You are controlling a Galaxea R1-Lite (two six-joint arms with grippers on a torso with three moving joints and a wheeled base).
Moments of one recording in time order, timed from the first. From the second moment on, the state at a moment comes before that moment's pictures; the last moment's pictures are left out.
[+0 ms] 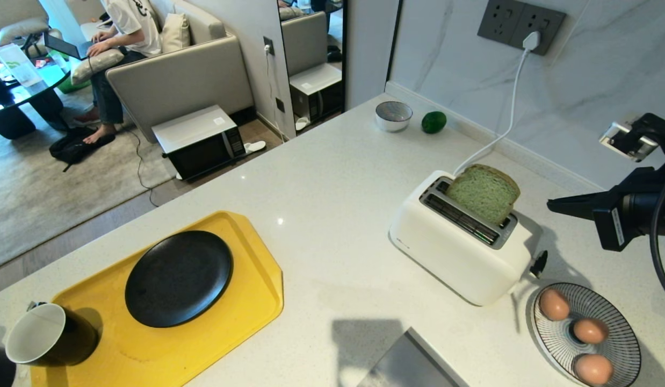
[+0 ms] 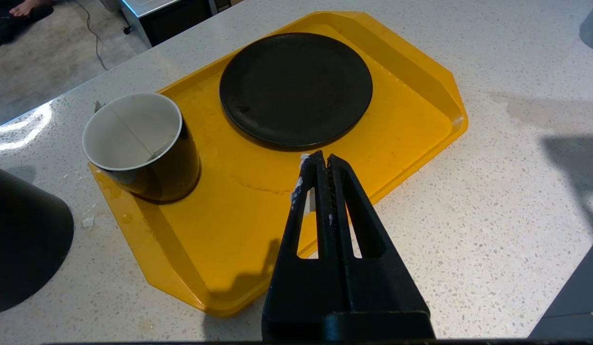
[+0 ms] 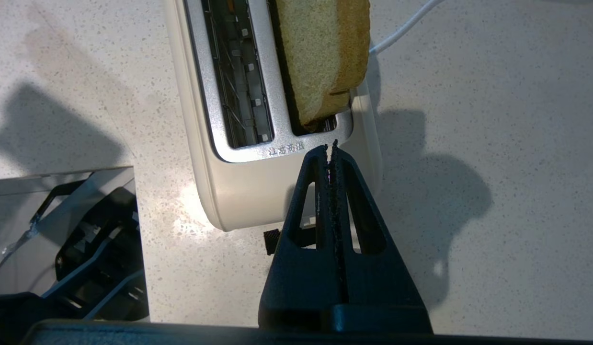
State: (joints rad) left arm 0.00 0.00 0.00 -0.01 0.00 0.01; right arm 0.05 1.39 -1.09 0.21 0.27 -0.43
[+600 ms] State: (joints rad) left arm 0.00 0.00 0.00 -0.01 0.00 0.01; right arm 0.07 1.42 -1.11 0.21 0.27 -0.37
